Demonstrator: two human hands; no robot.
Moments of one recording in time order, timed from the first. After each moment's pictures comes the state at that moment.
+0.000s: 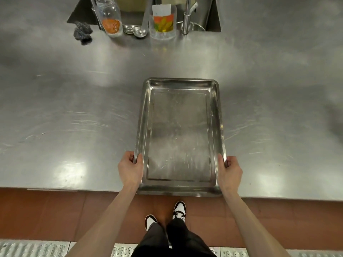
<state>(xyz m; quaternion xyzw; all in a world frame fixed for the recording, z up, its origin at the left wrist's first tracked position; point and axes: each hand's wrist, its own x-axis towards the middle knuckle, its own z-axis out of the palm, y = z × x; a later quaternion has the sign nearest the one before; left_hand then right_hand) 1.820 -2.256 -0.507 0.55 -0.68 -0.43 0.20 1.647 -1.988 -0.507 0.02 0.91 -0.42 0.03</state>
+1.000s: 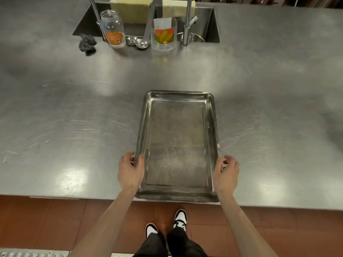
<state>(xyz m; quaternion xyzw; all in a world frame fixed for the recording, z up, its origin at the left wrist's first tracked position) 1.813 -2.268 -0.499 0.54 -0.73 -0.39 0.16 1.642 -2.009 -0.501 0.02 0.92 -0.38 0.03</state>
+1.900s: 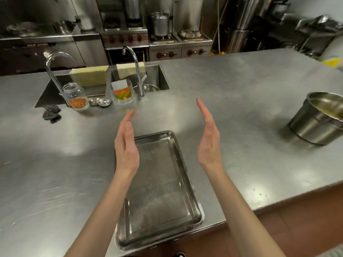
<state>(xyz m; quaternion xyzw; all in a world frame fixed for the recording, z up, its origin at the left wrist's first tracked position) 1.671 -2.242 -0.237 0.09 -0.72 -0.58 0.37 1.600 -2.046 -0.208 -0.28 0.68 -0.66 -0.16</state>
